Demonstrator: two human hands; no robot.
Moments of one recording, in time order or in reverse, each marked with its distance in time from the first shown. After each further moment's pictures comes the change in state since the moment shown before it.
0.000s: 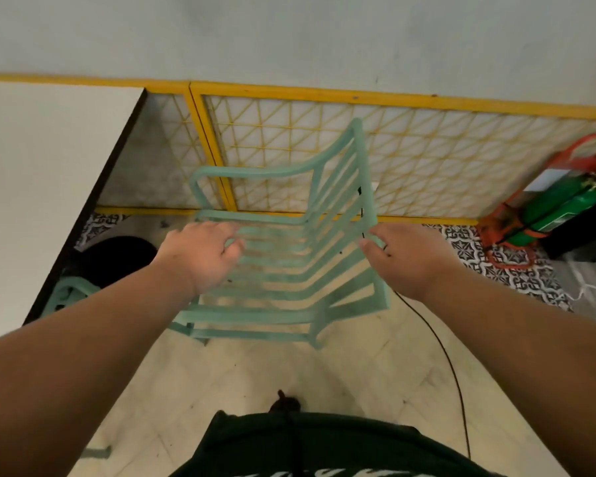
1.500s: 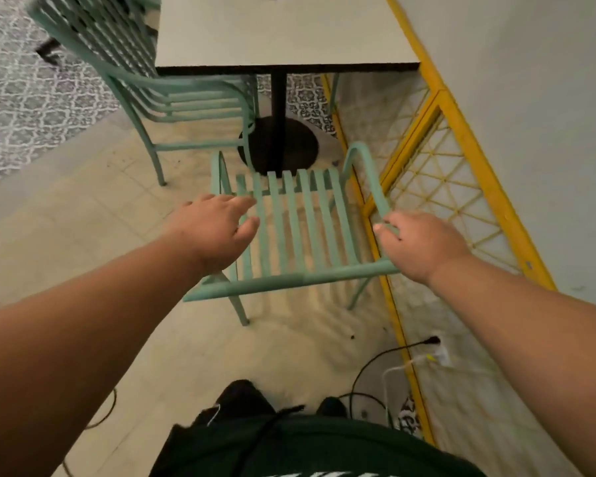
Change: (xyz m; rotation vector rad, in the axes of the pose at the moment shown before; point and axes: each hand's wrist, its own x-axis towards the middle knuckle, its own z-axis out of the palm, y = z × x) left_hand 0.079 0.299 0.030 -0.380 0.228 -1.194; right_hand 0.352 0.093 -0.081 -0.384 -0.186 -1.207
